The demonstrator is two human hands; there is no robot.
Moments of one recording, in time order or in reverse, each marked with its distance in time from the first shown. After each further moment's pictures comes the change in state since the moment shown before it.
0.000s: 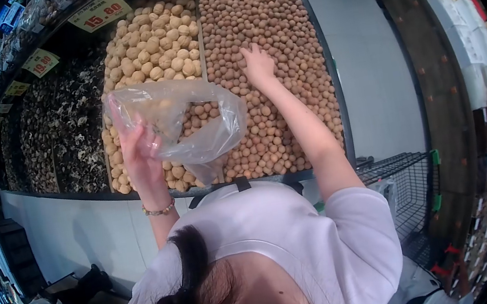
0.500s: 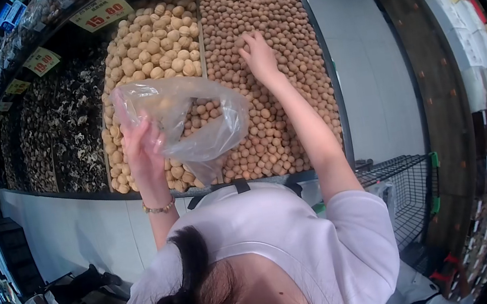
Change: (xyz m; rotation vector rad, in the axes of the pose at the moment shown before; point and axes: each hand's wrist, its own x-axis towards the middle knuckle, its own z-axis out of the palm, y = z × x) left_hand 0.003 -0.005 -0.002 0.001 -0.014 -0.034; right_hand 0.009 -0.018 -0.061 0.437 0.179 -0.055
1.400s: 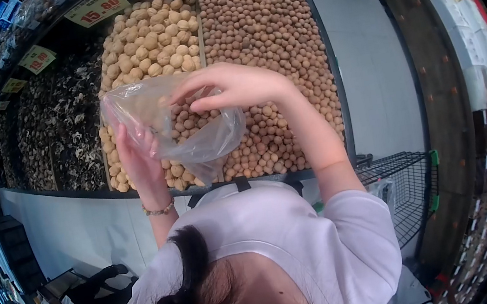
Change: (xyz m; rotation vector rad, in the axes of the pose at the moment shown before) left_hand 0.002 -0.002 -0.011 -0.017 0.109 0.008; right_hand 0.000 -0.138 -0.085 0.638 -1.021 -0.357
